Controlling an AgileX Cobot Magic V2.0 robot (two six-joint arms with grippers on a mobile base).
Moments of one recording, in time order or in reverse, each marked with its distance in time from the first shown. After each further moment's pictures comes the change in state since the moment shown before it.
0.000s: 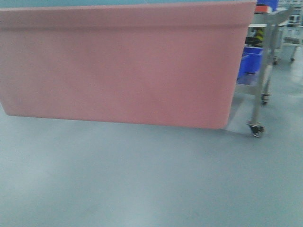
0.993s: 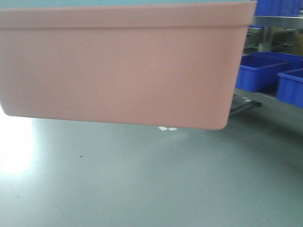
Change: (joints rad) left arm -0.002 0.002 0.000 0.000 0.000 0.000; right arm 0.000 0.000 0.002 0.002 0.000 0.000
